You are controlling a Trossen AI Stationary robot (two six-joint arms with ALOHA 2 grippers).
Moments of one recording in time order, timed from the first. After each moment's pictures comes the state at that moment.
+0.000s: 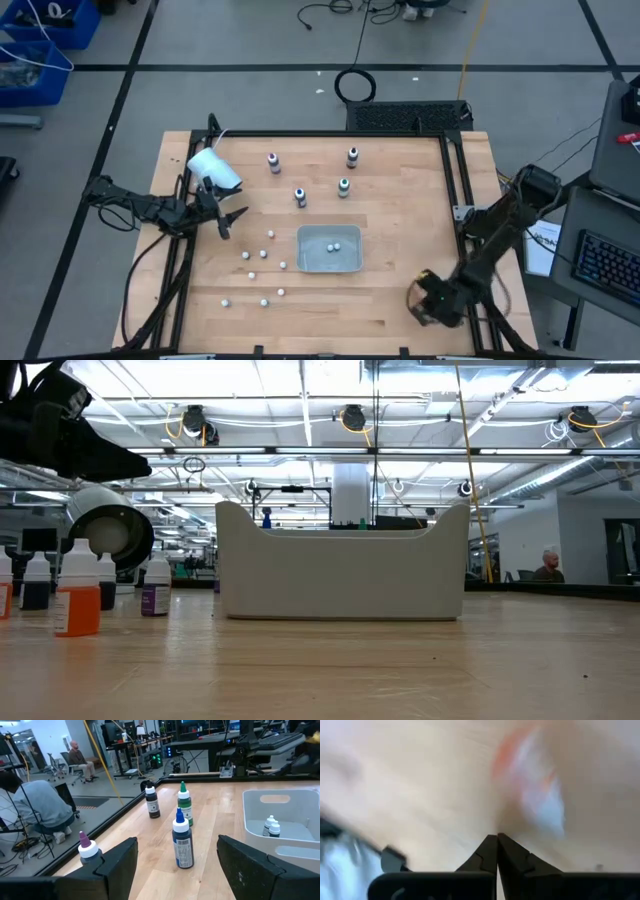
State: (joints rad) left arm -0.35 0.08 0.07 -0.10 -0.73 0.05; right arm 0.97 1.44 0.61 -0.28 0.04 1.98
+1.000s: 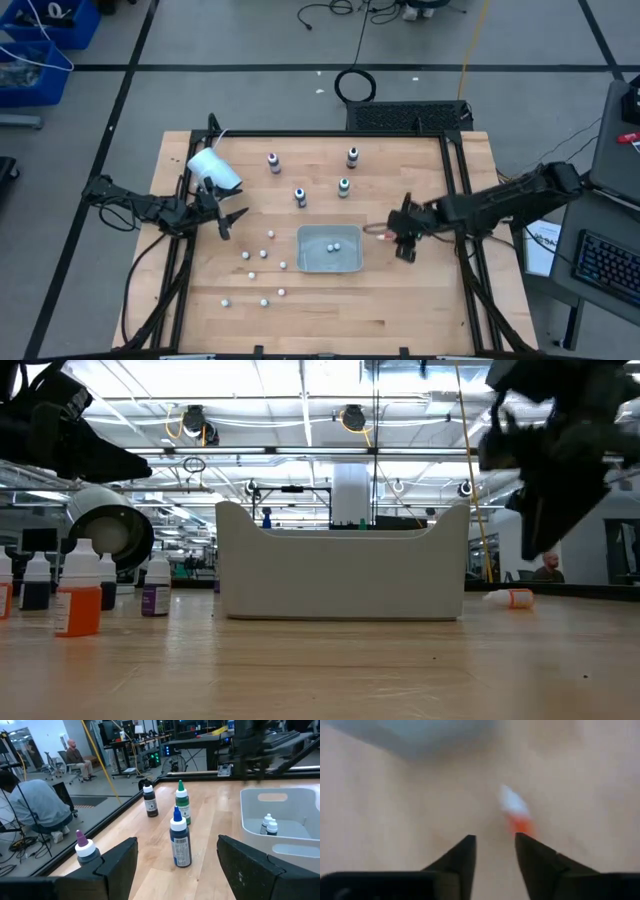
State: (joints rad) left arm -0.35 0.09 0.07 -0.10 -0.72 0.04; right arm 0.16 1.17 0.62 -0.62 0.05 0.46
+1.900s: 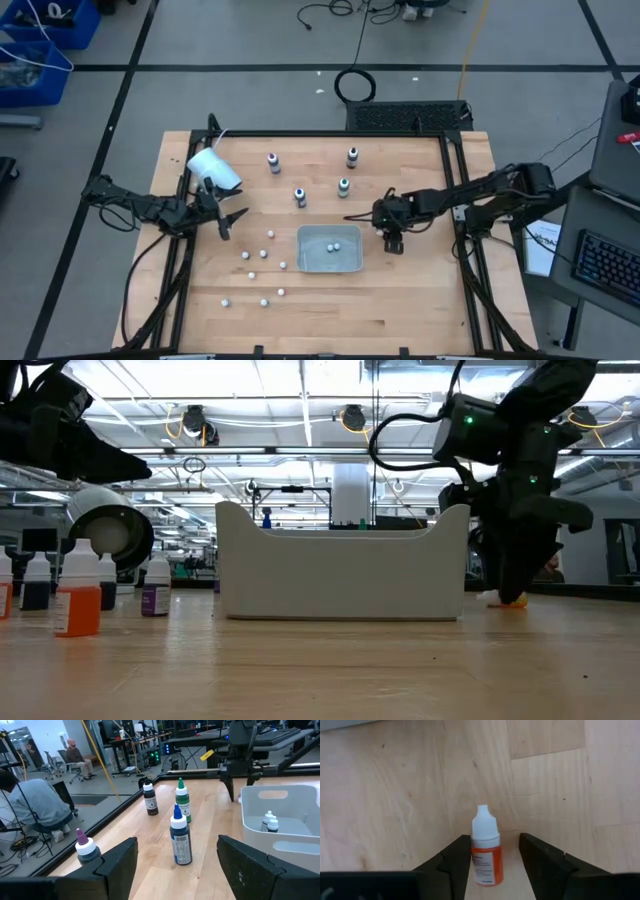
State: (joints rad) left arm -0.35 0.09 0.07 -0.11 -0.72 0.04; right arm -0.01 1.49 0.62 -0.43 -0.05 0.15
